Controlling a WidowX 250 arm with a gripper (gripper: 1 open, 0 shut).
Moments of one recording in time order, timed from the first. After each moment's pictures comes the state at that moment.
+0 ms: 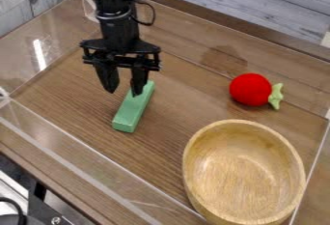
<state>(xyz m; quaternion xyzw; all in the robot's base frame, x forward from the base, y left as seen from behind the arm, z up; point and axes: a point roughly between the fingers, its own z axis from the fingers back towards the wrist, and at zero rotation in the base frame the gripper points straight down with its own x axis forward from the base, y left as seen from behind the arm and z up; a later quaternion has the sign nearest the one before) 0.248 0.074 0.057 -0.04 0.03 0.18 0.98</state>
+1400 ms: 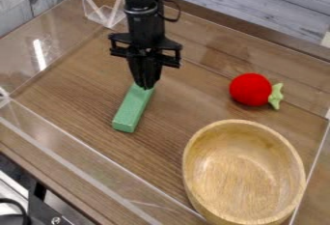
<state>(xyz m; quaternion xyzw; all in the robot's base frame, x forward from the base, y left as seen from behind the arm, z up) 0.280 0.051 0.050 -0.05 0.04 0.07 1.00</state>
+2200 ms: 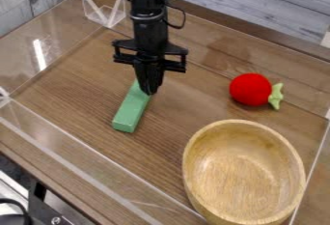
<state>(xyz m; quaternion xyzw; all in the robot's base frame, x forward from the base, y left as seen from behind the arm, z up) 0.277 0.042 0.047 -0.05 0.06 0.10 0.99</state>
